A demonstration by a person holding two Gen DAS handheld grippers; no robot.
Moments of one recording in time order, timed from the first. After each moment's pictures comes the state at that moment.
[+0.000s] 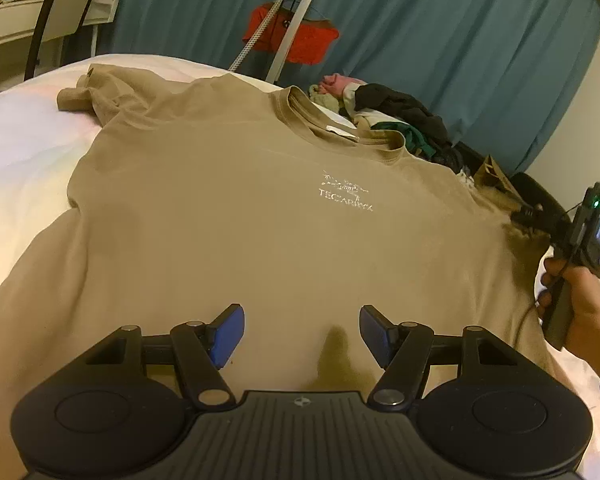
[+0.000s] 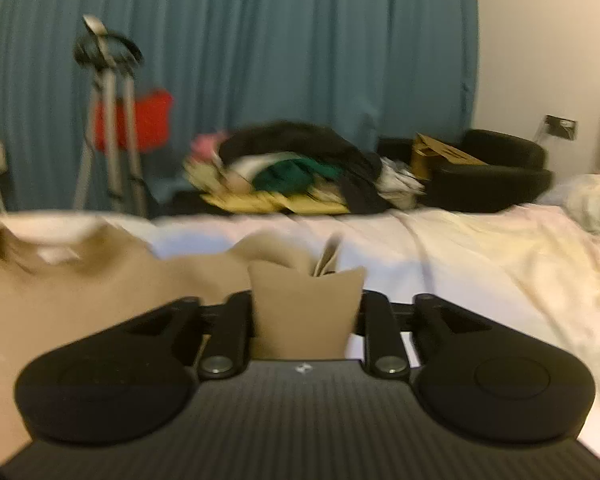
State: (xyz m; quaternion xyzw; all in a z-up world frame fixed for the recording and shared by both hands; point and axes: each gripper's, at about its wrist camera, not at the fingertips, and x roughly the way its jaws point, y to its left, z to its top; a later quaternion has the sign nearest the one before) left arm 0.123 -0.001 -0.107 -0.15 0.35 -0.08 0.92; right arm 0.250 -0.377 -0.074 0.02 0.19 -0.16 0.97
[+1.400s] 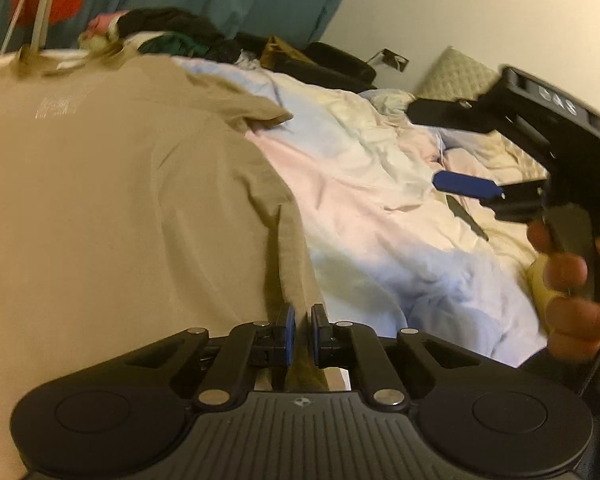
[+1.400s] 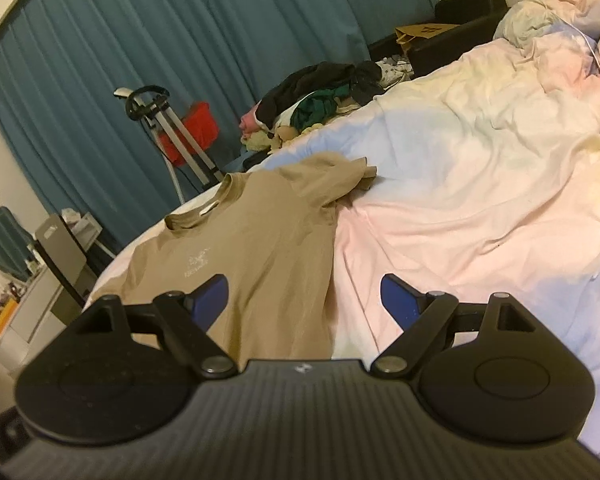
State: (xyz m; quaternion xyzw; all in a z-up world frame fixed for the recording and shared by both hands) left arm 0.004 -0.121 -0.108 -0.02 0.38 -0.40 0.83; right arm -0.083 -0.355 -0.015 0.29 0.23 -0.06 0.93
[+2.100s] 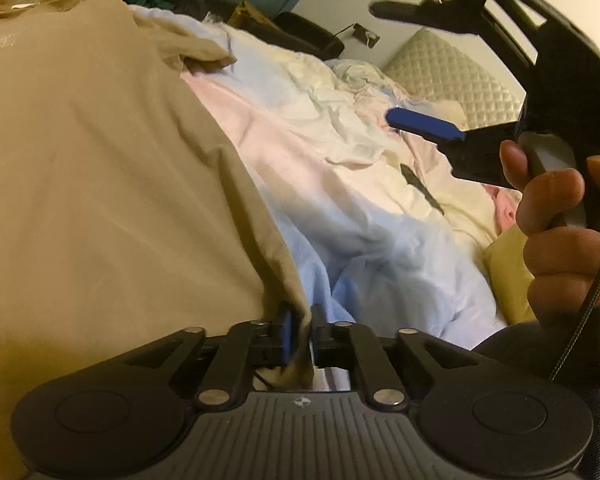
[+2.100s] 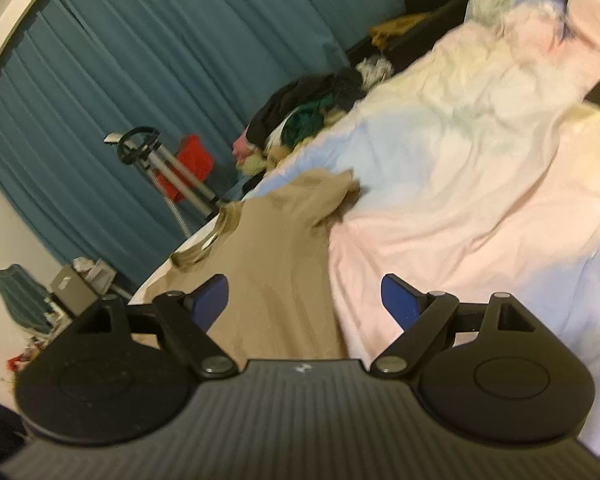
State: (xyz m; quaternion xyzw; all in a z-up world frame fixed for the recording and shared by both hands) left arm -0.016 -0.168 -0.148 -0.07 0.43 -0.44 0.78; right arm -0.091 -0.384 -0.022 0.37 0.21 -0.06 0.91
